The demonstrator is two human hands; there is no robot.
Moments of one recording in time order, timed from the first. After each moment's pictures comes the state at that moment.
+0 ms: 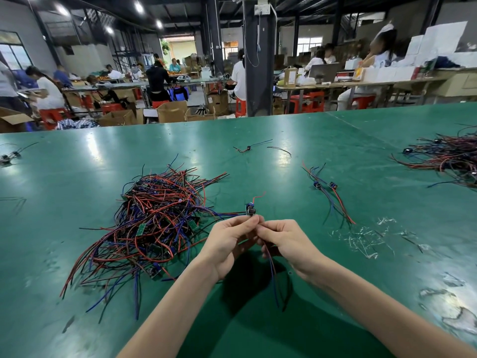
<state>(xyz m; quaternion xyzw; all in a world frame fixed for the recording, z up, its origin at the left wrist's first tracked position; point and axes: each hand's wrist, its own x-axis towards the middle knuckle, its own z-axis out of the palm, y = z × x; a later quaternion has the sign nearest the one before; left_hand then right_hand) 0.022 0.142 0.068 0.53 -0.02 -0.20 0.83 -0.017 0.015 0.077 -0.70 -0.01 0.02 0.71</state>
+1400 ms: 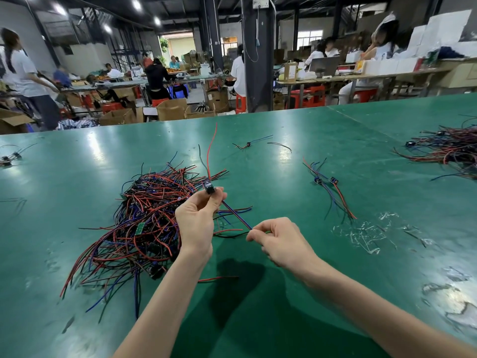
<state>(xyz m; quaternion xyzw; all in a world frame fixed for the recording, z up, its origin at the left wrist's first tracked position) 0.038 0.161 0.082 0.57 -0.03 0.17 0.80 -0.023 0.020 0.080 -0.86 0.03 -0.02 0.52</state>
